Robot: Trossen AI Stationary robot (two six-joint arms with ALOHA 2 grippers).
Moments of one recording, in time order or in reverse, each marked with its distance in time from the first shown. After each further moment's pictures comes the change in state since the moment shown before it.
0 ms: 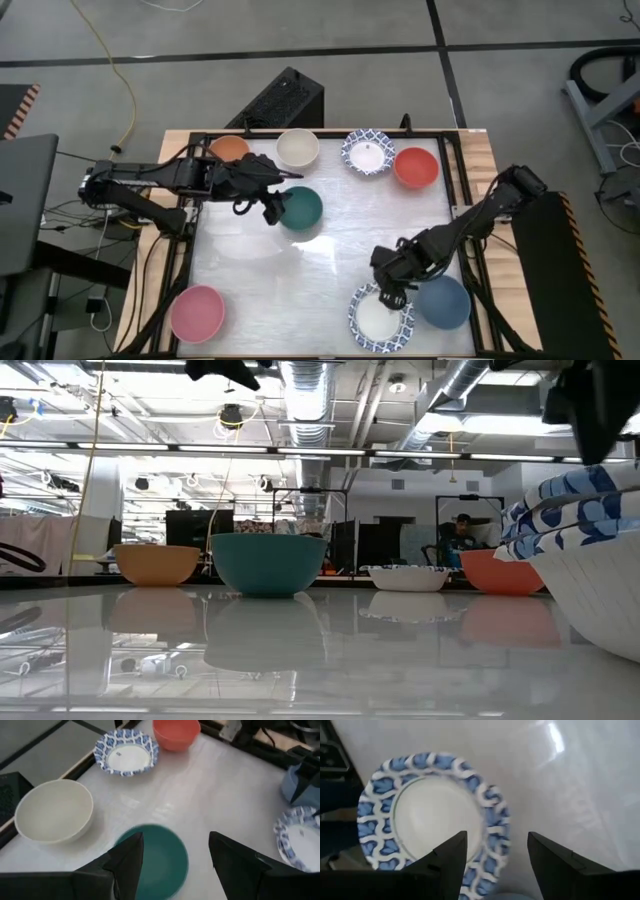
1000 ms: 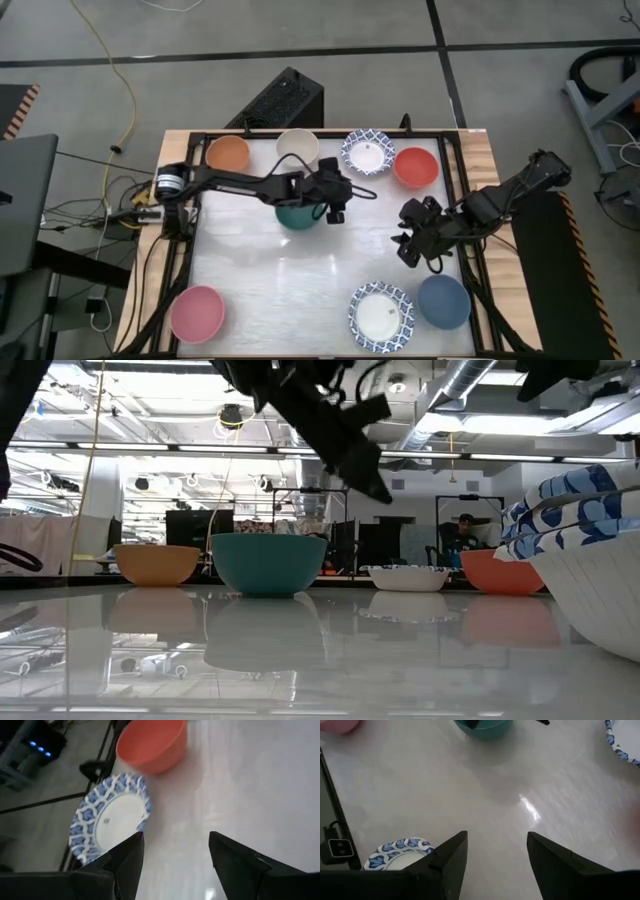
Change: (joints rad) left arm 0.140 0.603 -0.001 0.719 0.019 0.800; right arm -0.013 -0.340 0.000 -0.157 0.409 0.042
